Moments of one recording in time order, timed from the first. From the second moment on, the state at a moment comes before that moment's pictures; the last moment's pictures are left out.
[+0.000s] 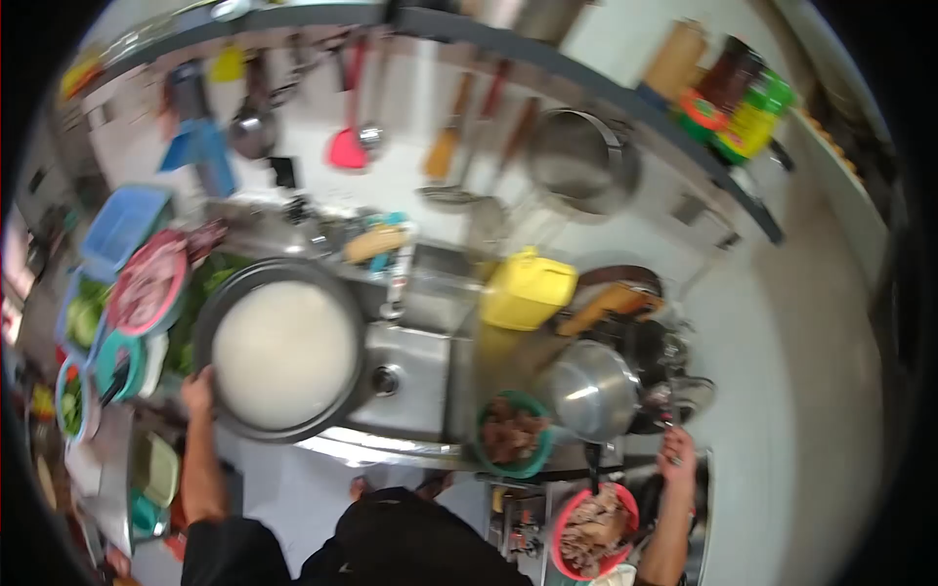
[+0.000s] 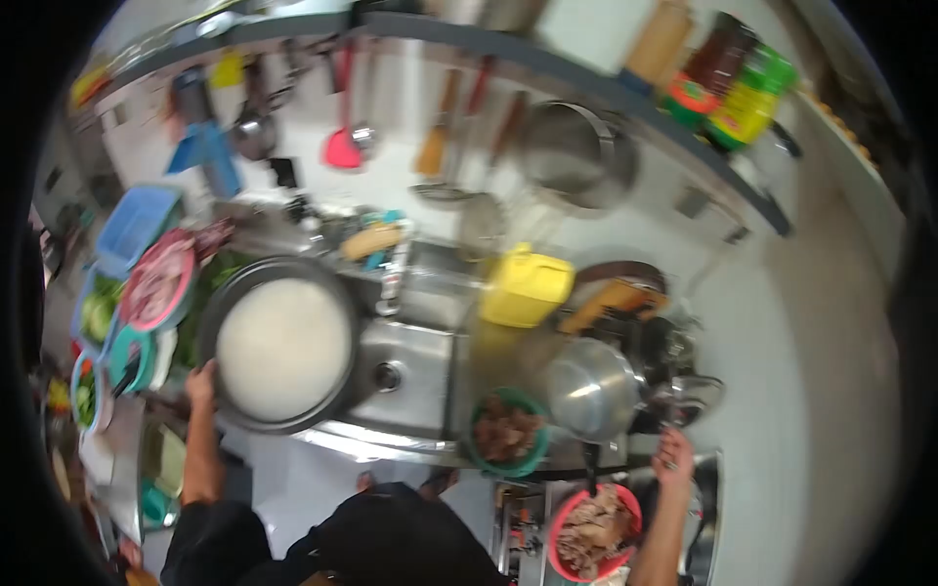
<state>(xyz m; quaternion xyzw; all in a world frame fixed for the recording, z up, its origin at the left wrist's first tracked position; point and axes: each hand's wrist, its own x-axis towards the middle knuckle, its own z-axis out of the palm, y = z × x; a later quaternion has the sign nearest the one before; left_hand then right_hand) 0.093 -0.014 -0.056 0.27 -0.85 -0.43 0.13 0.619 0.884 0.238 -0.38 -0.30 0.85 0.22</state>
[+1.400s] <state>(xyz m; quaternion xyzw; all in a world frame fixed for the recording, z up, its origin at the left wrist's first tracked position) 0.159 0.061 -0.007 0.28 -0.73 -0.58 0.22 0.356 0.434 0.290 -0.18 -0.77 0.59 -0.16</state>
